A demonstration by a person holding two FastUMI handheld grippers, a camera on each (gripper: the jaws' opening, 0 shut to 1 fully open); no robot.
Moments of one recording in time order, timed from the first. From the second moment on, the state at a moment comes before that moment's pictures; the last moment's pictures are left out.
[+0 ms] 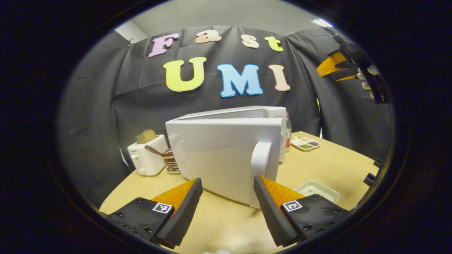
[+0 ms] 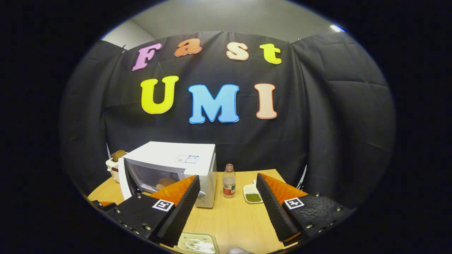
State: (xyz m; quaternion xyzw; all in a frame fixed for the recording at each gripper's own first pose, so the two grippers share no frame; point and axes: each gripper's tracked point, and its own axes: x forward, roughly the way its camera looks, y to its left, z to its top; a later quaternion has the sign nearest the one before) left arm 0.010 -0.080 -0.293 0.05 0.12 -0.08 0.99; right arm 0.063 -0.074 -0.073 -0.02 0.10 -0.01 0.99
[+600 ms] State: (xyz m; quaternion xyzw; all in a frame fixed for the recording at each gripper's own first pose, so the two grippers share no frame) left arm 0.126 -0.156 -0.284 0.05 0.09 -0.11 0.99; right arm 0.092 -0.099 -0.071 0.01 0.10 -0.04 0.99
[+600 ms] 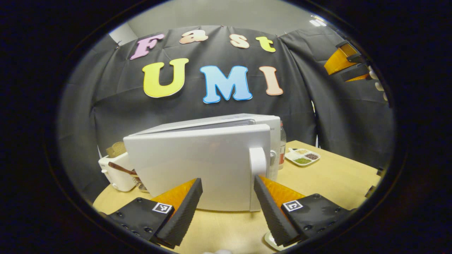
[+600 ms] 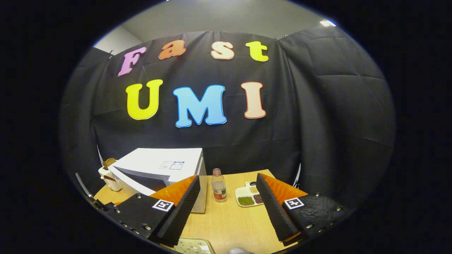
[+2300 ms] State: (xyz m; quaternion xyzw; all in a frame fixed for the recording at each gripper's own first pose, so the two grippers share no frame) left arm 0.129 -0.132 -0.240 0.06 0.10 -0.04 0.99; right arm 0.064 -0.086 -0.067 0.01 0.11 0.00 0.99
